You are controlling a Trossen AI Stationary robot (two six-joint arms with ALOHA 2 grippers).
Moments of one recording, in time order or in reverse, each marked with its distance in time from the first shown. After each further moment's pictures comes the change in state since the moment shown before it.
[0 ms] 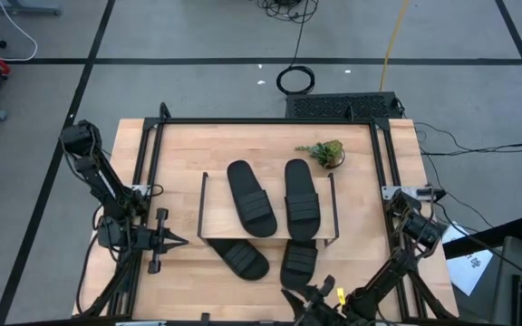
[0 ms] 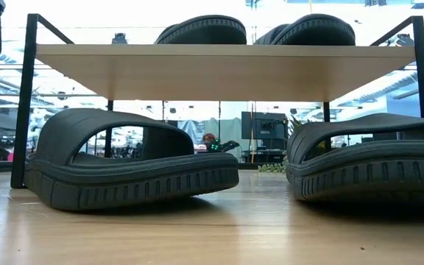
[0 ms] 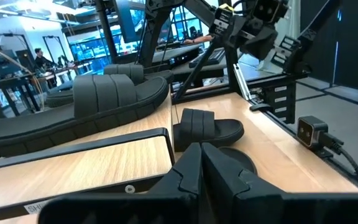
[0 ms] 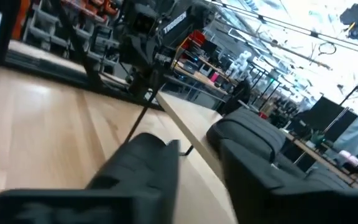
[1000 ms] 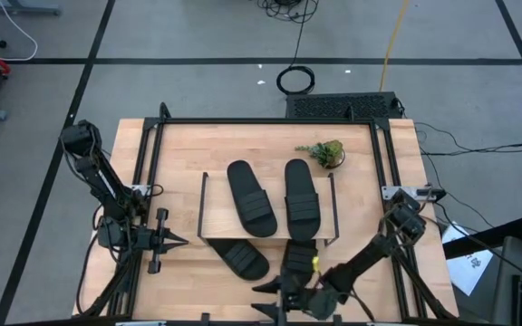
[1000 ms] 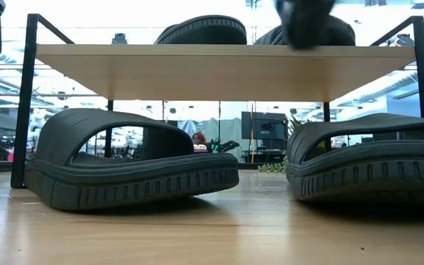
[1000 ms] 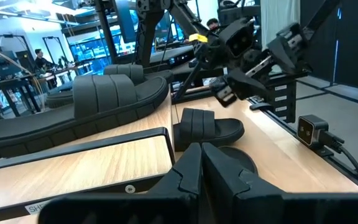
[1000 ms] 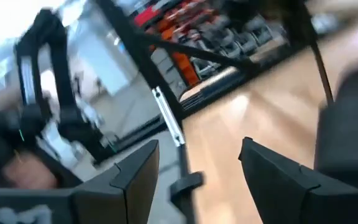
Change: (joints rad) left arm 0.000 0.000 0.000 -0.003 0.001 0.005; right arm -0.197 0.002 -0.159 0.017 -0.824 1.151
